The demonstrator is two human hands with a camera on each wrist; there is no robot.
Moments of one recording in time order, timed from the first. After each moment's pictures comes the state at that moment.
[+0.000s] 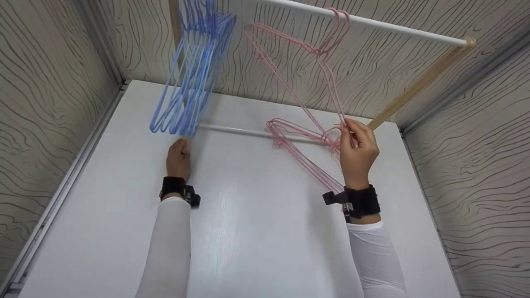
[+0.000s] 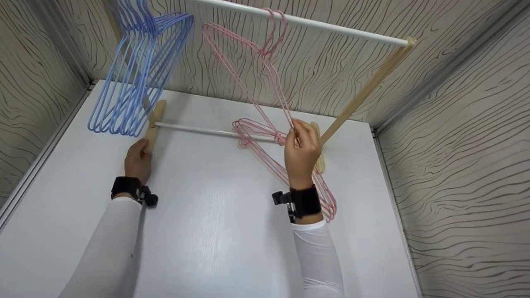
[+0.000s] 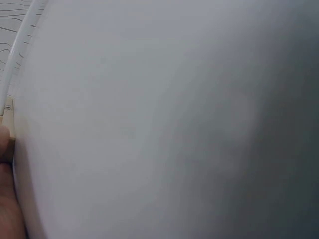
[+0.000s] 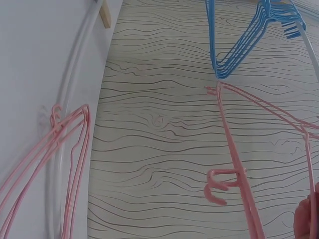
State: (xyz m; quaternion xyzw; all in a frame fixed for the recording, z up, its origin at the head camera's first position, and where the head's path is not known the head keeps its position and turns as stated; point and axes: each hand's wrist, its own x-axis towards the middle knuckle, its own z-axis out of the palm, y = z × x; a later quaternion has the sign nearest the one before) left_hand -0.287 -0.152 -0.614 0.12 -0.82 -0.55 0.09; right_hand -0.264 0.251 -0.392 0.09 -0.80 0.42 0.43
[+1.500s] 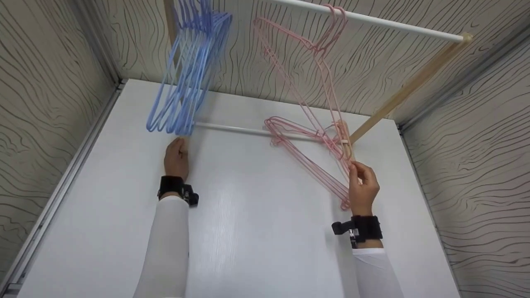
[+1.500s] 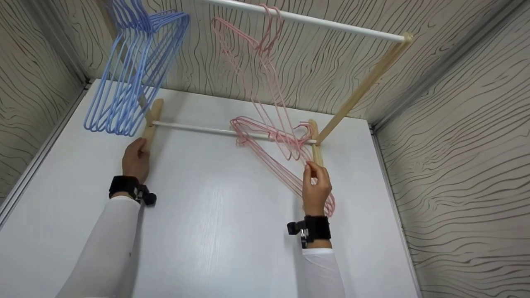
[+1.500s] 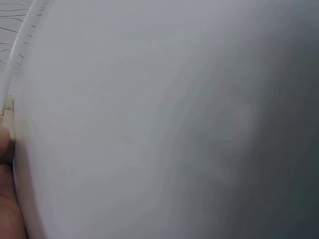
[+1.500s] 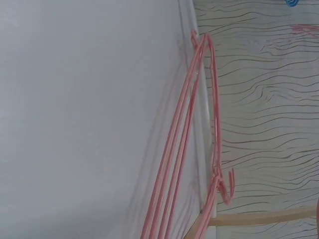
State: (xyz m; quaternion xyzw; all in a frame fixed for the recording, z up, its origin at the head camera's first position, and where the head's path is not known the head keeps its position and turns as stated) left_hand -0.291 -0.155 -0.628 0.10 -0.82 -0.55 0.12; right_hand -0.230 0.343 -0.511 0.05 -0.81 0.46 0.37
